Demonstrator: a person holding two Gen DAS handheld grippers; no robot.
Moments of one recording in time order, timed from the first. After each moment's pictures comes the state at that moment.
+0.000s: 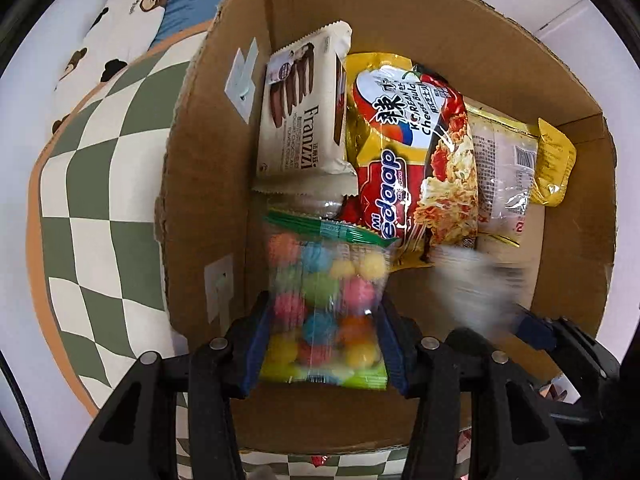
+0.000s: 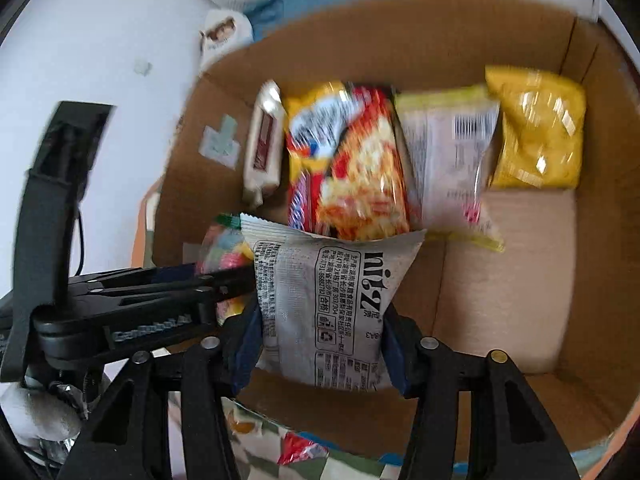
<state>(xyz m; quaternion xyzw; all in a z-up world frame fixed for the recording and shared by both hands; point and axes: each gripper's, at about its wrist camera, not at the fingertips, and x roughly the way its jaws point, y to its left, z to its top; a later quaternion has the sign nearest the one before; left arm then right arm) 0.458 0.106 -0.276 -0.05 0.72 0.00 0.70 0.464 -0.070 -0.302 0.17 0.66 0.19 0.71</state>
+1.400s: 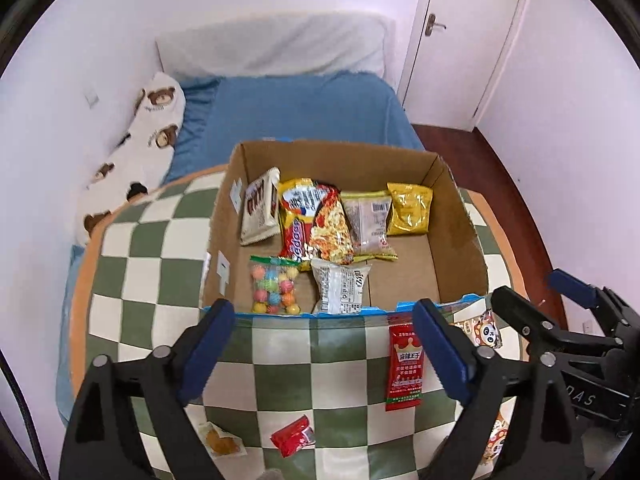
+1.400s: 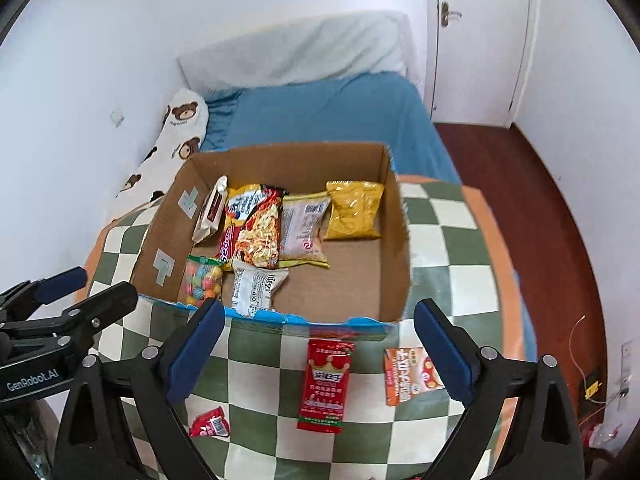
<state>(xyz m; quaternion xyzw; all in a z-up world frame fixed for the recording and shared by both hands) 0.293 0.042 -0.116 -0.01 0.48 -0.03 0.88 0.333 -0.151 -0.152 0.04 0.48 0.05 0.88</state>
